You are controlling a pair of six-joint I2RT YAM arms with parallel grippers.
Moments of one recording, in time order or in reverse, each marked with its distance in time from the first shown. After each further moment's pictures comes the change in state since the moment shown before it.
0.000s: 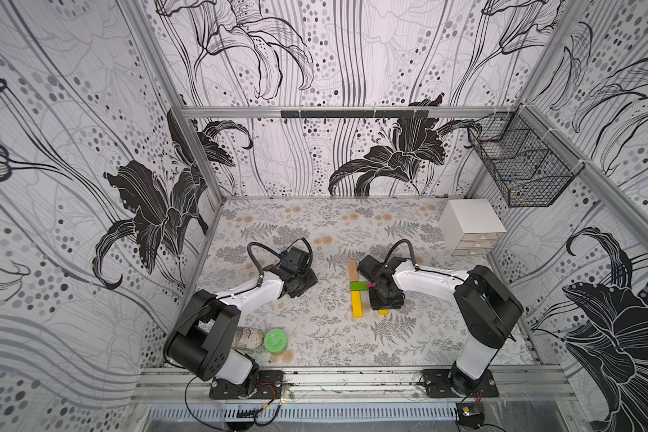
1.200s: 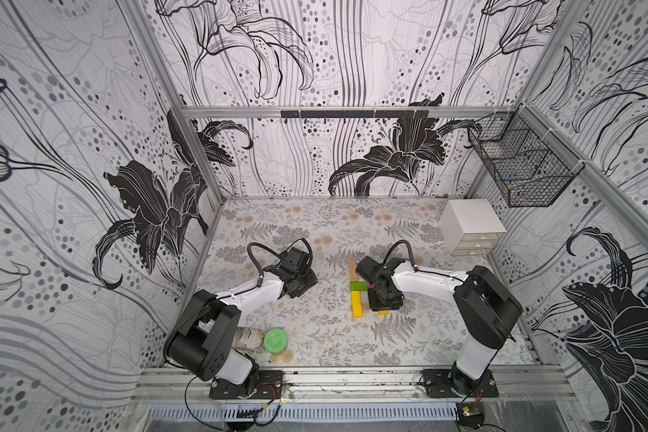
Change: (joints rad) left arm 0.000 0.000 -0.006 0.008 0.000 -0.001; right arm 0.016 0.002 0.000 -0.001 -0.004 0.002
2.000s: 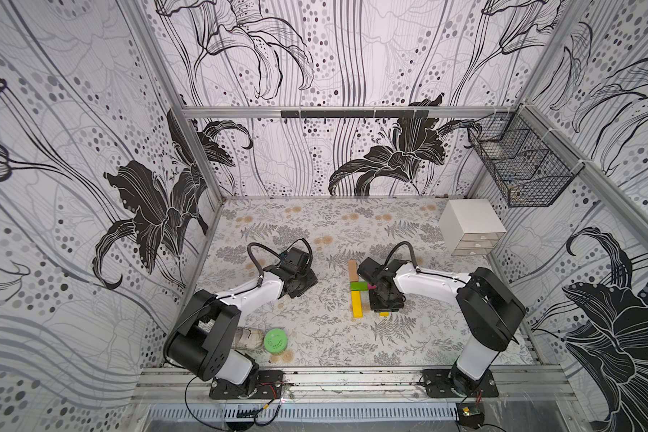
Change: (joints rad) left arm 0.000 0.000 0.000 0.000 0.002 0.000; right arm 0.000 -0.019 -0.025 0.013 -0.005 0.018
